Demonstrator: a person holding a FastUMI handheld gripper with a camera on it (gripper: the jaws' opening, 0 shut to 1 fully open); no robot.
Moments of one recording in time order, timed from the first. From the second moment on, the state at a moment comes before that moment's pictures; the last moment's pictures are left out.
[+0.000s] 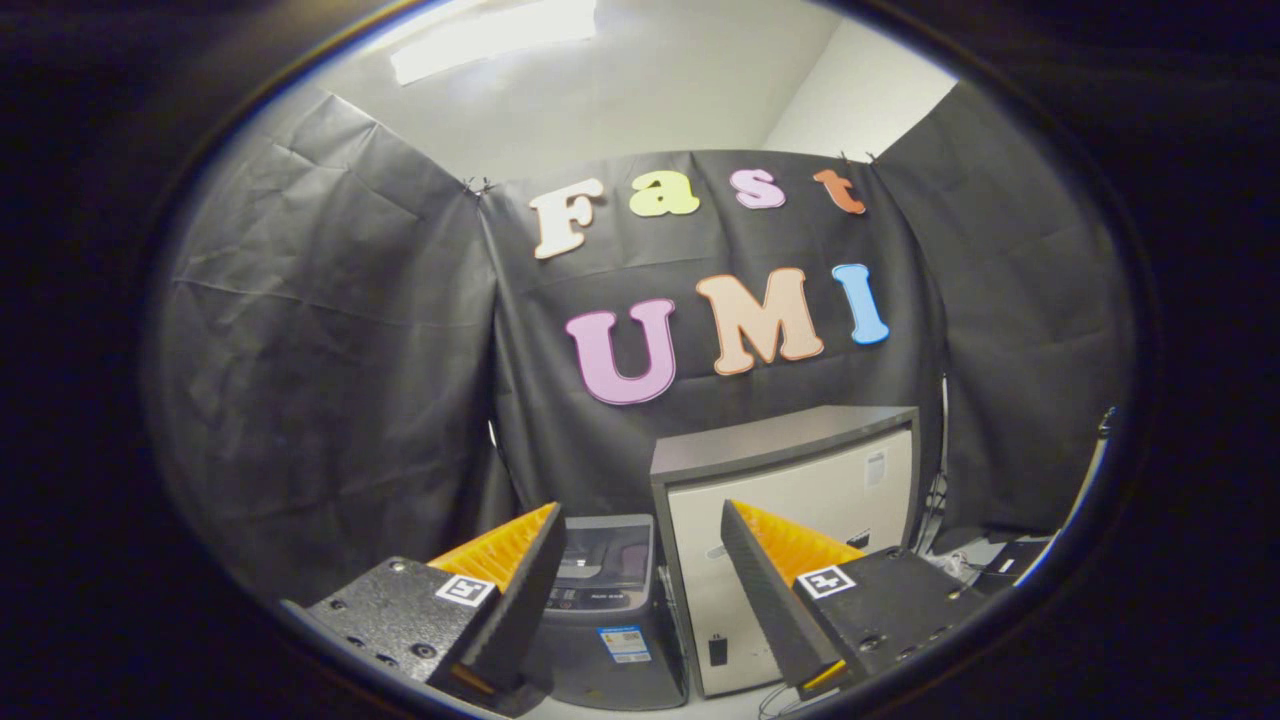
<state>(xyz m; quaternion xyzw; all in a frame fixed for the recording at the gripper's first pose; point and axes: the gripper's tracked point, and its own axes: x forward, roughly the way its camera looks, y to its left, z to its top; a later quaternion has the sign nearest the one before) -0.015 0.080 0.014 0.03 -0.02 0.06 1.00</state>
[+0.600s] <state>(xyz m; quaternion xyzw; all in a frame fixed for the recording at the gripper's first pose) 0.030 0.040 -0.002 0.06 -0.01 0.06 1.00</state>
